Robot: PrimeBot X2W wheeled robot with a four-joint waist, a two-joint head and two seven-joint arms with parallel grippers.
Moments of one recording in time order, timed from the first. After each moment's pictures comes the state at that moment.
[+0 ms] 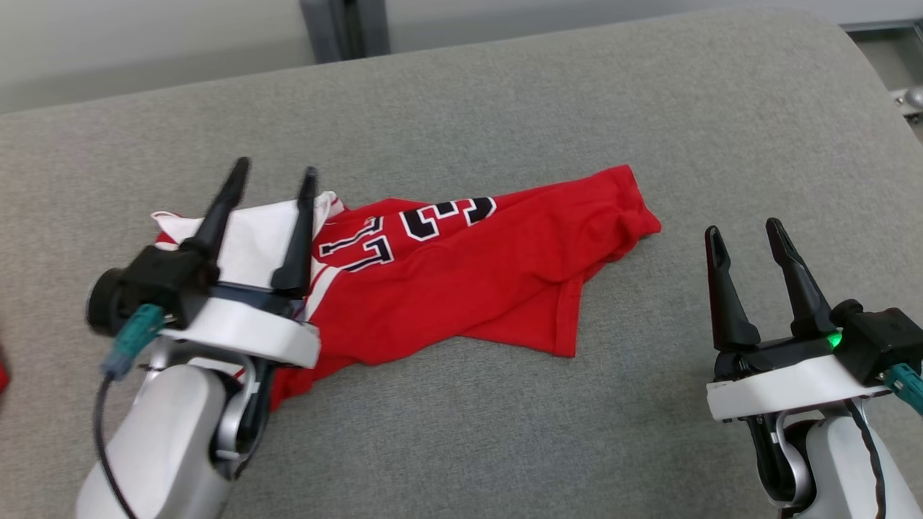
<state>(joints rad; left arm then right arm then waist) -0.42 0.26 -0.40 0.13 -0.45 0.13 -0.20 -0.24 -0.05 0.07 0.14 0.23 0.13 -0.26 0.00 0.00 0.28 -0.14</state>
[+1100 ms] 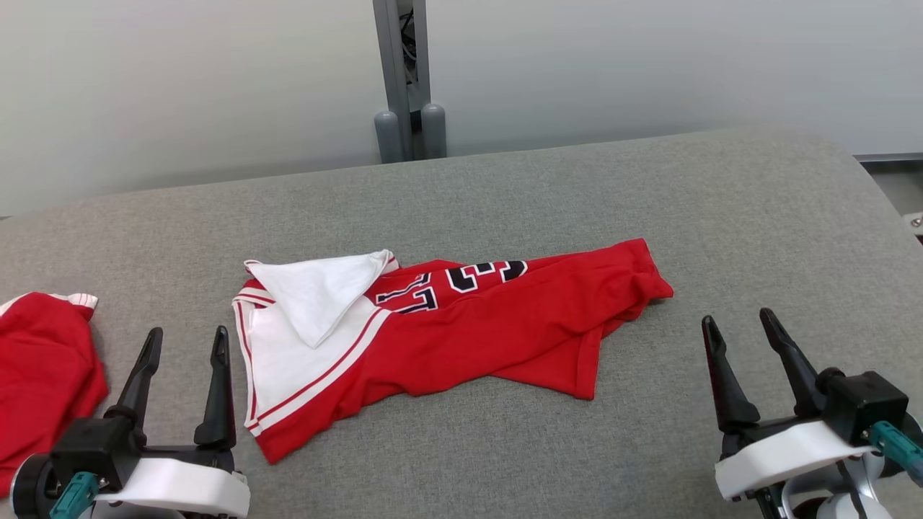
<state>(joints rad) 0.01 0.40 -0.28 -0.05 -0.49 0.26 -0.23 -0.06 -0.05 0.04 0.09 0.17 0.13 -0.12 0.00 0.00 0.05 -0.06</state>
